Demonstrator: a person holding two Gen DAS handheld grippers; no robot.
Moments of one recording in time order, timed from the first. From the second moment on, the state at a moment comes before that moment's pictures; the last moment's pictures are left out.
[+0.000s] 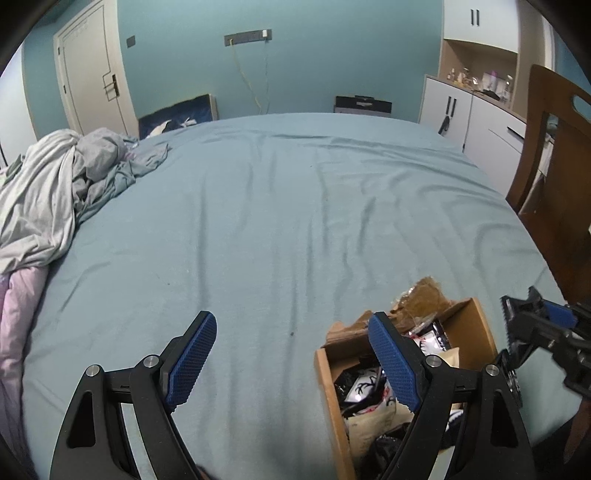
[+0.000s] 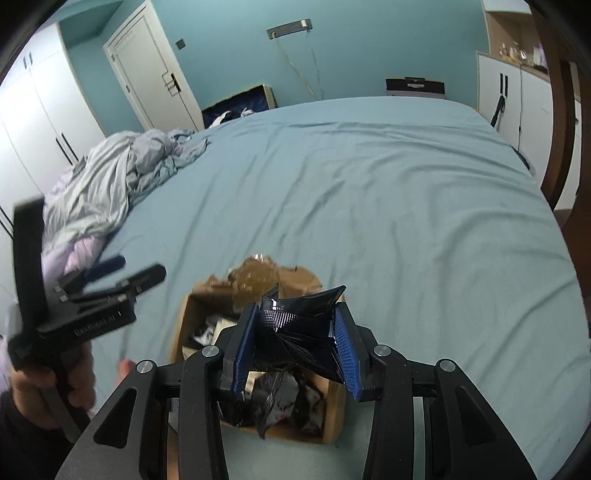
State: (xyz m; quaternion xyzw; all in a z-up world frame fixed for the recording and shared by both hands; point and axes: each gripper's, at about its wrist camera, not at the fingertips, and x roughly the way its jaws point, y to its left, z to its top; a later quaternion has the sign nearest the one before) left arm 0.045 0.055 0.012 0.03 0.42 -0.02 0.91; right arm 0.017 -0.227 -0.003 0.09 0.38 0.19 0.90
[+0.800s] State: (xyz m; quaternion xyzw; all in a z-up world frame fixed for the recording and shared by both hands) left arm 0.027 0.022 0.004 0.11 0.44 -0.01 0.89; right arm 0.005 -0.208 0.005 0.02 0.42 0.12 0.90
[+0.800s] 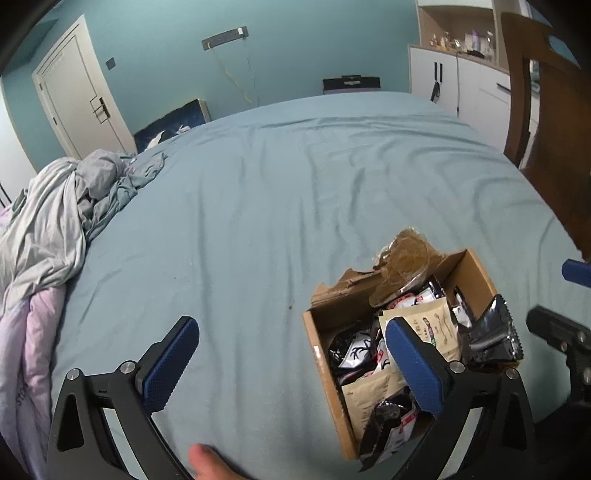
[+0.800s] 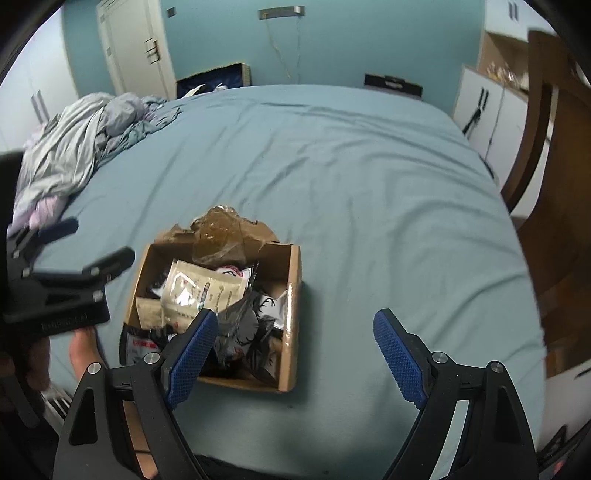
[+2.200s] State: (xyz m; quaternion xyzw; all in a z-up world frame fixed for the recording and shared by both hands) left arm 0.031 0.012 -0.002 0.11 0.46 -0.04 0.88; right arm 0.021 -0.199 -0.014 -0.01 0.43 0.10 0.90
